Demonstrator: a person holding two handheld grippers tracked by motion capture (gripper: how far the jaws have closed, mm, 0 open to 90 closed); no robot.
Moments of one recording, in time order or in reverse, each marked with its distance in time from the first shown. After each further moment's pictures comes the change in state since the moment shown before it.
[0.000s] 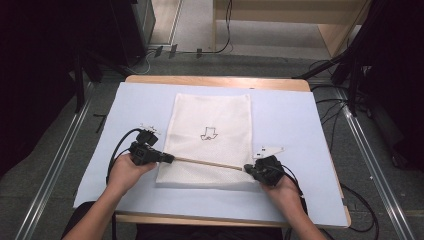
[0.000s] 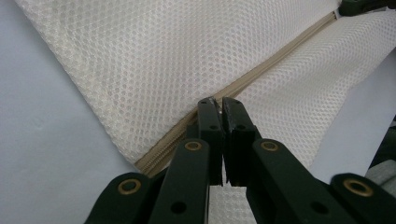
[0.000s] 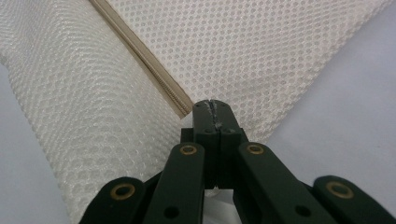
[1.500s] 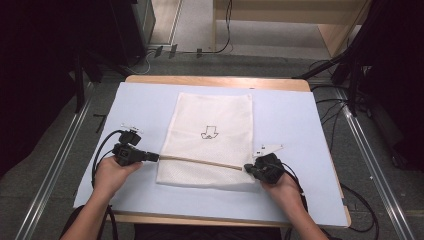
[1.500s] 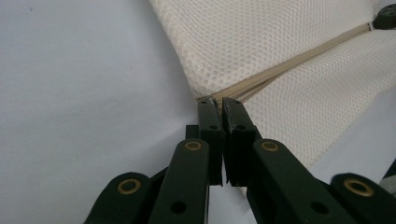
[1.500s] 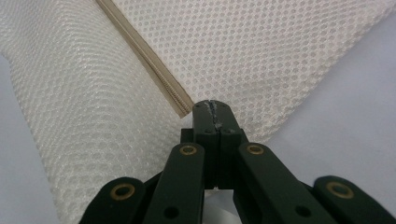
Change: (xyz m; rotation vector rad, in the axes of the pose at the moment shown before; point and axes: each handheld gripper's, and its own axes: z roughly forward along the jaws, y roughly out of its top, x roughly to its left) left arm 0.025 -0.024 -0.025 -0.046 0.059 -0.128; right arm -0.005 0.005 0.000 0.027 0.024 -0.004
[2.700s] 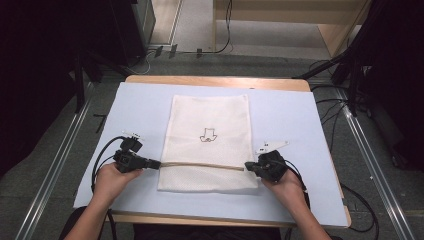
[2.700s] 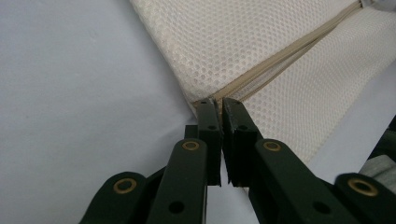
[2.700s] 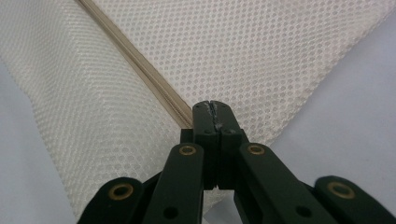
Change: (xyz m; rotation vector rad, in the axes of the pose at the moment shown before) left arm -0.004 -0.014 0.005 0.026 -0.058 0.011; right arm -0.005 0.005 -0.010 -0.032 0.049 0.008
